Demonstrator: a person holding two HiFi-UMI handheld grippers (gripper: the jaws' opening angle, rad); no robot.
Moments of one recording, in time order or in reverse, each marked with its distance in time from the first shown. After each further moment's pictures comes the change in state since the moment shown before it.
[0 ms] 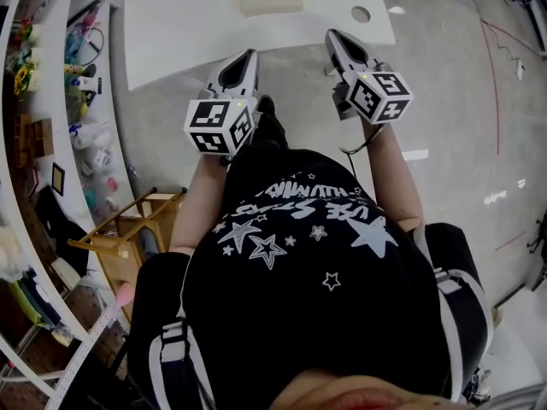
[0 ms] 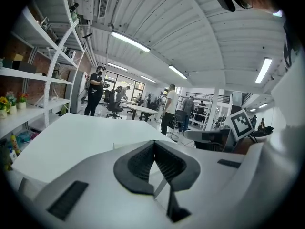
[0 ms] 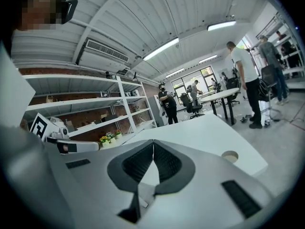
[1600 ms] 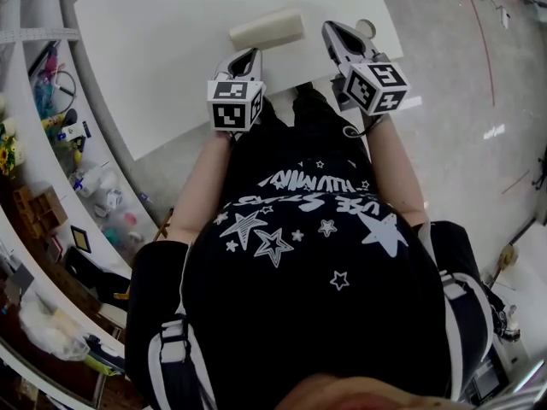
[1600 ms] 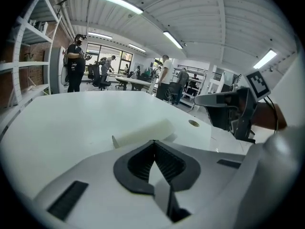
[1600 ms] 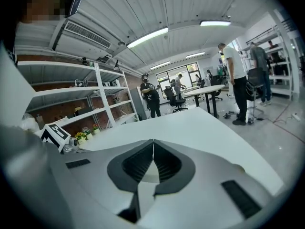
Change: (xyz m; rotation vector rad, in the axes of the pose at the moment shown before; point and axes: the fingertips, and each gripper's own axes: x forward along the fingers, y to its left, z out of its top) left arm 0.179 0.100 -0.071 0.064 0.378 -0.131; right arm 0.119 -0.090 0.006 0.029 0.097 -0.222
